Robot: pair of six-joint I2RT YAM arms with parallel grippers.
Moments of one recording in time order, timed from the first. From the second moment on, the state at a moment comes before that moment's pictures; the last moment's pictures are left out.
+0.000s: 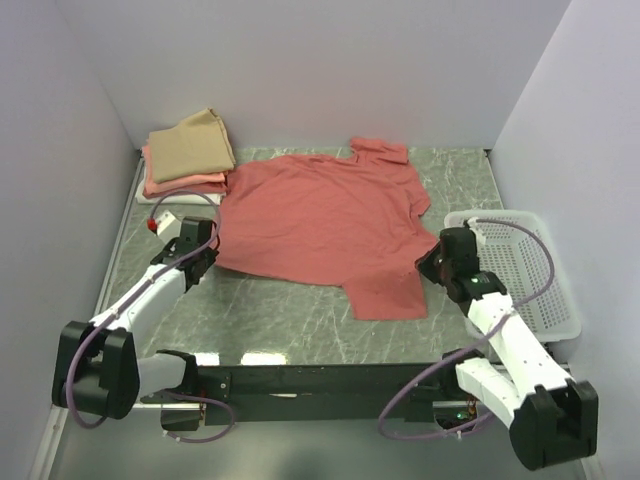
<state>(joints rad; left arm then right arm) -0.20 1.21 0.66 -0.33 -0.47 -0.93 0.18 0.93 0.57 -0.40 0.12 0.83</state>
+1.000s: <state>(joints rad) -0.18 0.91 1.64 -0.61 -0.40 -0.84 0.18 0.67 1.77 -0.76 0.18 0.64</state>
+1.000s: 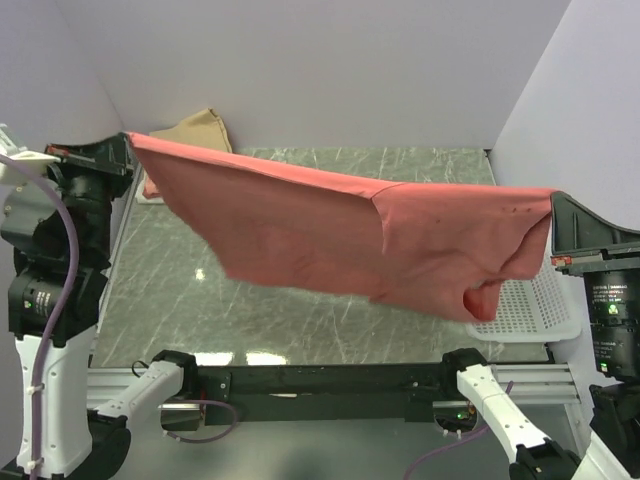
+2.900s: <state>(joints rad) 0.19 0.84 0.49 -0.26 -0.18 -1.04 0.18 0.84 0.50 -0.49 -0.07 0.85</state>
